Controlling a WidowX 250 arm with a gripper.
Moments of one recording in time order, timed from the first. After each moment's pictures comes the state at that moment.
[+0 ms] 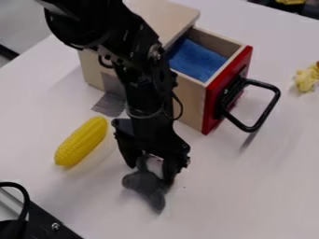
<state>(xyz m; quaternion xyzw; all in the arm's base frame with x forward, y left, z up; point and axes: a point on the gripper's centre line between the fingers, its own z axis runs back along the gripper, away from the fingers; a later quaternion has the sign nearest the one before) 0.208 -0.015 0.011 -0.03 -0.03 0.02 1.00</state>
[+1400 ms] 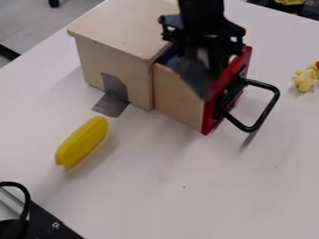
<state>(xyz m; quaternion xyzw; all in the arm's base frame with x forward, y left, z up) 0.313 -0.022 0.109 -0.06 -0.11 0.01 0.99</state>
